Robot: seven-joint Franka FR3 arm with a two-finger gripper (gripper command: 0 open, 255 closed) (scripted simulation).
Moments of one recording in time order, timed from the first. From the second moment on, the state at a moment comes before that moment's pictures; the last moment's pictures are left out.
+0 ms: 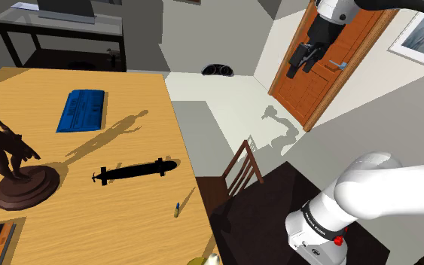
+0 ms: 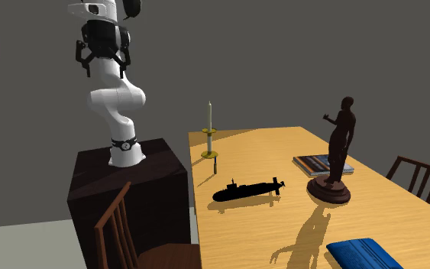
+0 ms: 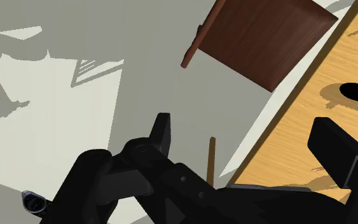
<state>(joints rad) -0.01 -0.77 -0.02 -2.28 -0.10 1.62 -0.05</state>
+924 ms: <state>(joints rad) 0.11 -0.47 0.05 -2.30 -0.09 1.93 -0.14</state>
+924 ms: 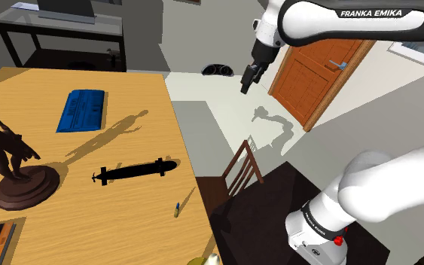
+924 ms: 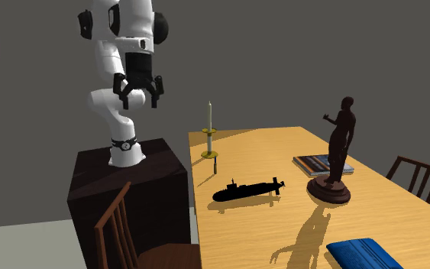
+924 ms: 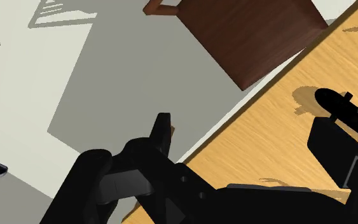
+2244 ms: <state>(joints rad) 0.25 0.10 0.21 -2.12 -0.22 2.28 -0.23</state>
